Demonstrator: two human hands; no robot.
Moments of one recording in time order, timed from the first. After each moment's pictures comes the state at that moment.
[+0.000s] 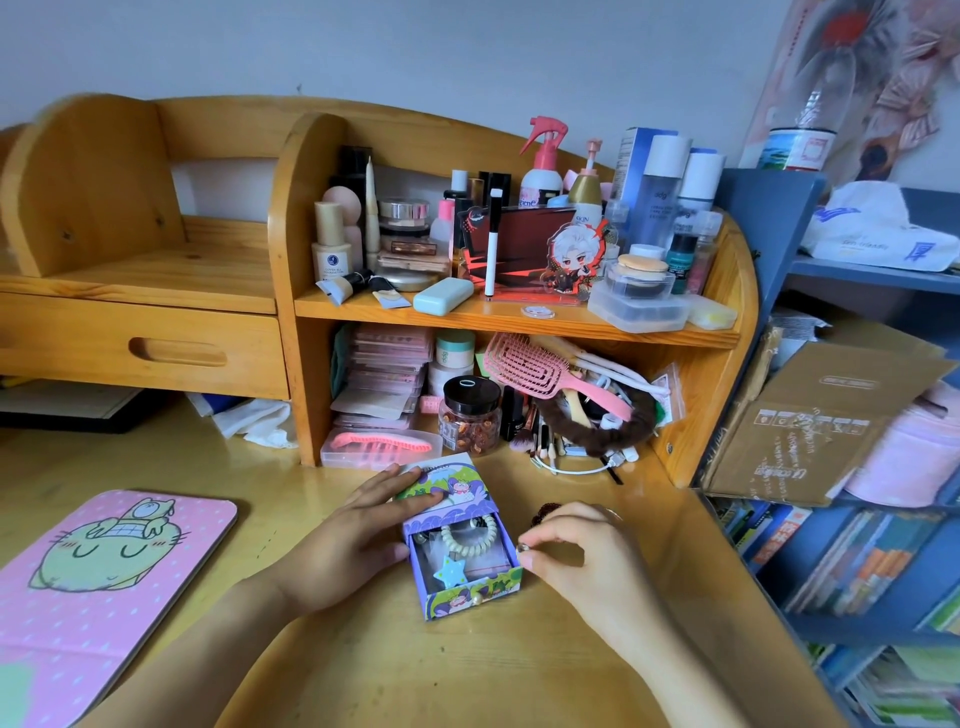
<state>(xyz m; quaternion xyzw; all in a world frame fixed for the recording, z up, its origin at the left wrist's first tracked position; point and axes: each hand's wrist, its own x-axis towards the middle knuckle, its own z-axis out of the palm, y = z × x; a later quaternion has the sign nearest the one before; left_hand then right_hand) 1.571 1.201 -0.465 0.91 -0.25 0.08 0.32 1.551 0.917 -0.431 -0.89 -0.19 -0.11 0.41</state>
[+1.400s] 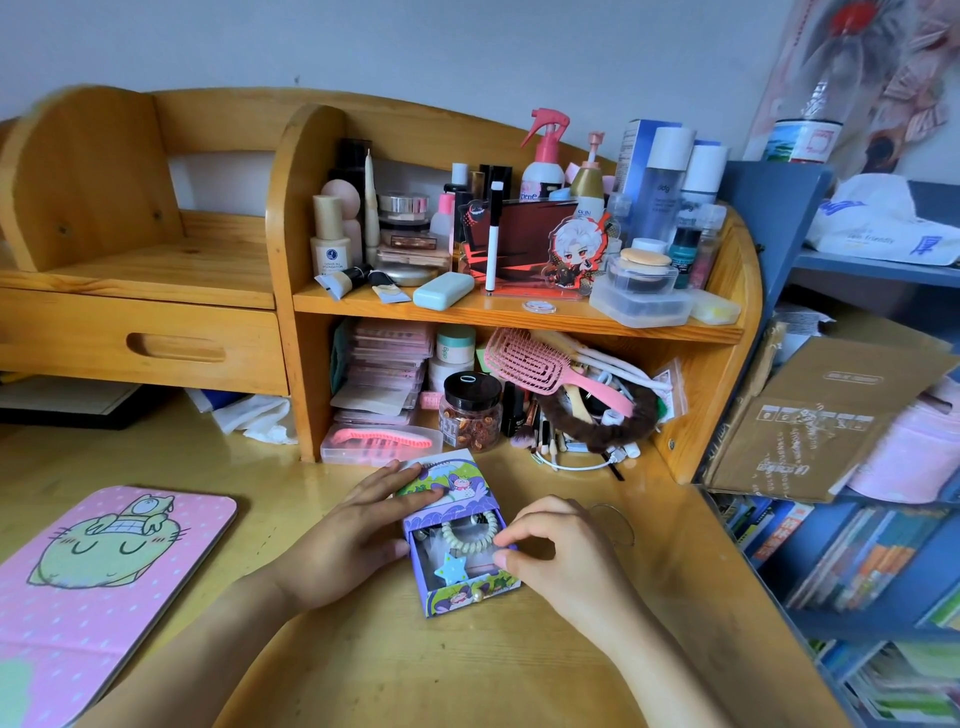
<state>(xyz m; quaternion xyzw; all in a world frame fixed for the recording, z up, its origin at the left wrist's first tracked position) 1.572 1.202 -0.467 0.91 -0.25 0.08 0.31 1.555 0.938 -0.434 -0.89 -0.20 -0.07 0.41</state>
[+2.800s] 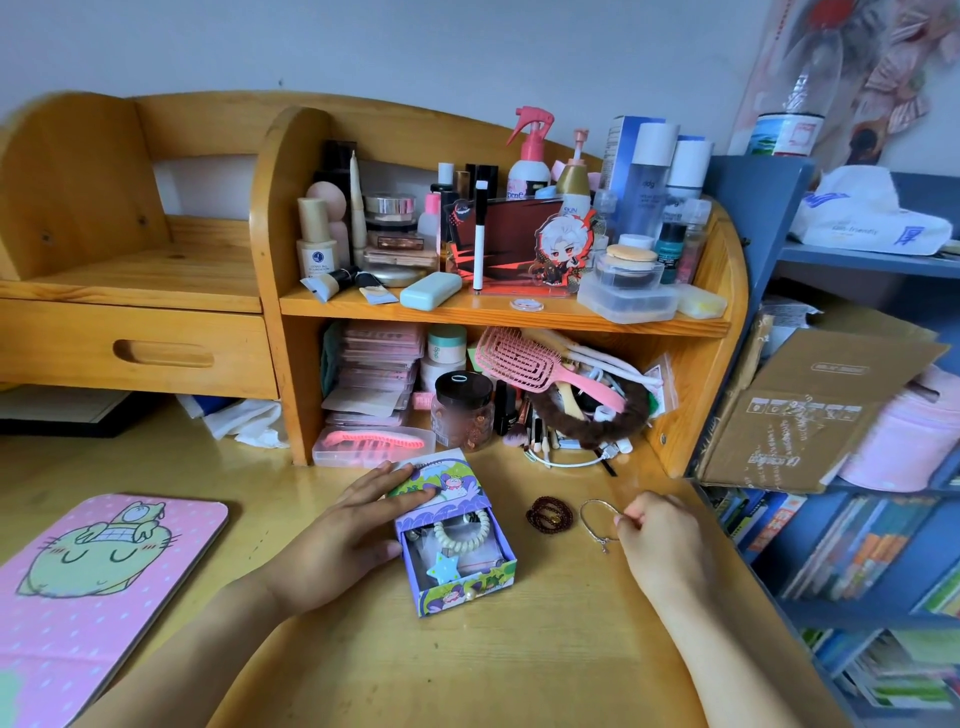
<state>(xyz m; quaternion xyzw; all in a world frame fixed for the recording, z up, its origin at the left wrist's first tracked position) 1.571 1.201 -0.466 0.91 -0.25 0.08 0.31 1.599 0.861 -0.457 -0.96 0.09 -0.18 0.21</state>
